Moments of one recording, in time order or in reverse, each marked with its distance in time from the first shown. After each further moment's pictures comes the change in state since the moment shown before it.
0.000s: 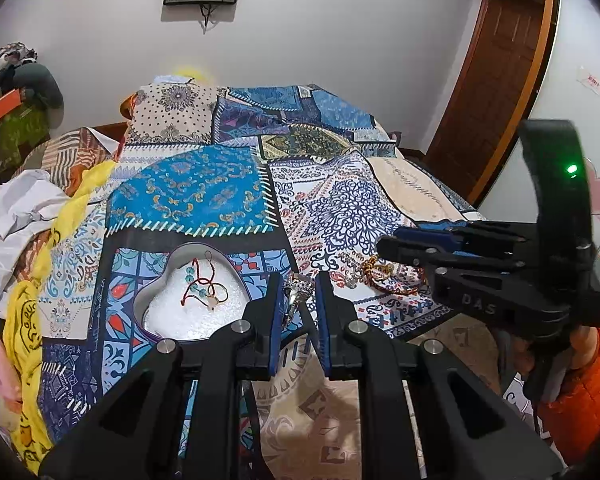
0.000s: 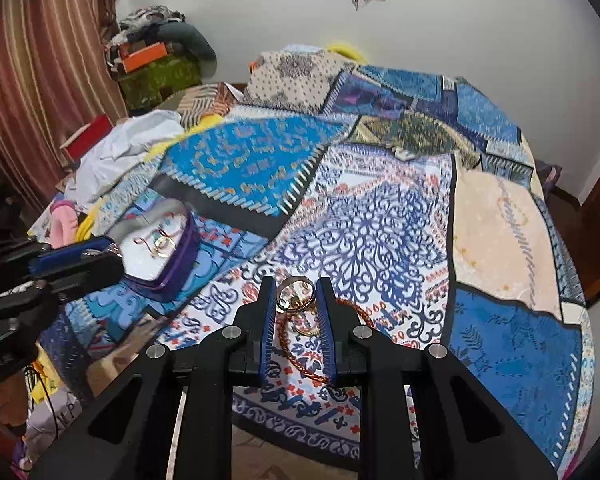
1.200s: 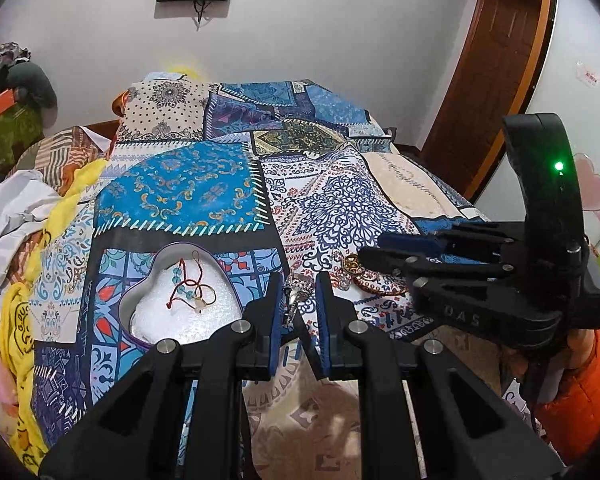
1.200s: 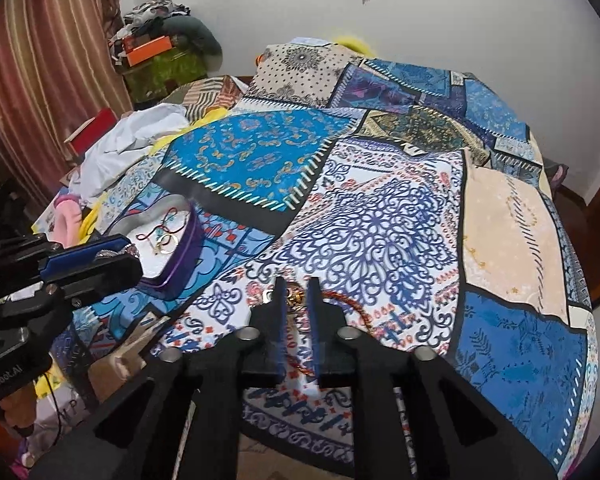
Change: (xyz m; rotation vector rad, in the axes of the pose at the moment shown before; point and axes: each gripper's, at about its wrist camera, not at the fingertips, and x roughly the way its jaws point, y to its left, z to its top) left arm 0.013 -0.004 0.000 0.008 0.021 -0.017; right arm 0.015 0.002 0.000 -0.015 0.050 0.018
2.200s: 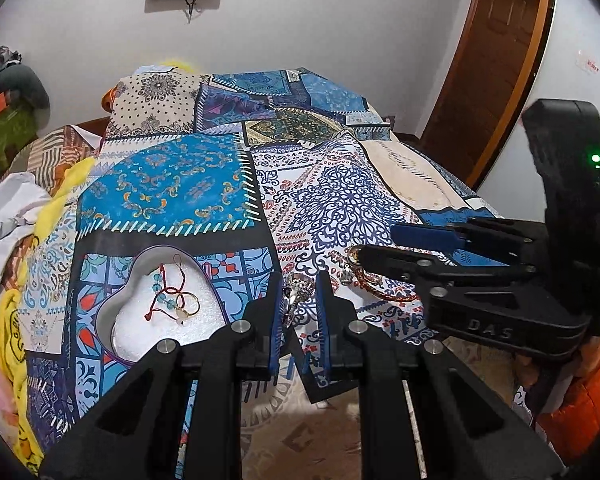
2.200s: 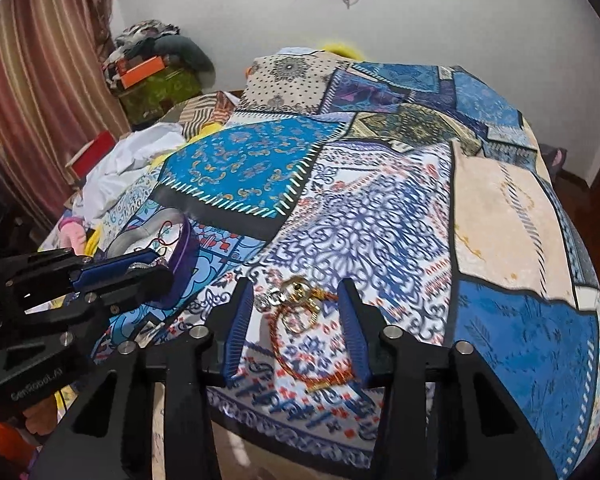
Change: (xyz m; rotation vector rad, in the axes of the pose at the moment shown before) left arm 0.027 -0.004 0.004 0.018 0.037 -0.009; right arm 0.001 -0.012 -0.005 0.047 -0.039 0.027
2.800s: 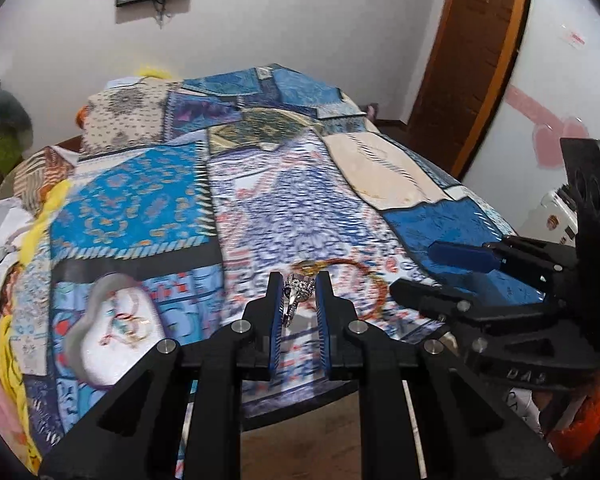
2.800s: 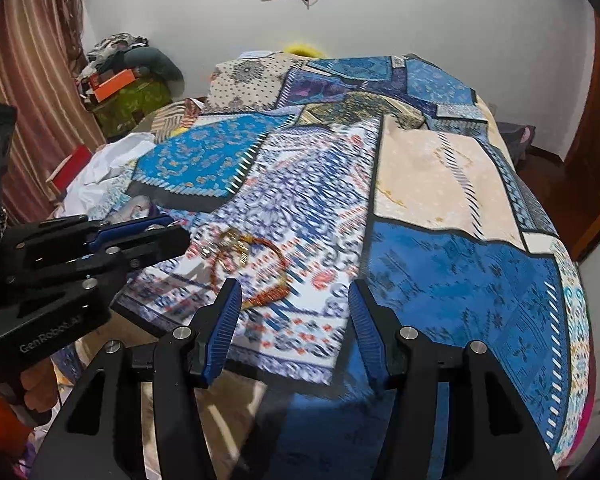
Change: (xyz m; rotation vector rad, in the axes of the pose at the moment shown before) left arm 0.011 -0.042 0.016 0.077 0.025 0.000; right arm -0.040 -0.036 -0.031 0.105 -0.028 -0.061
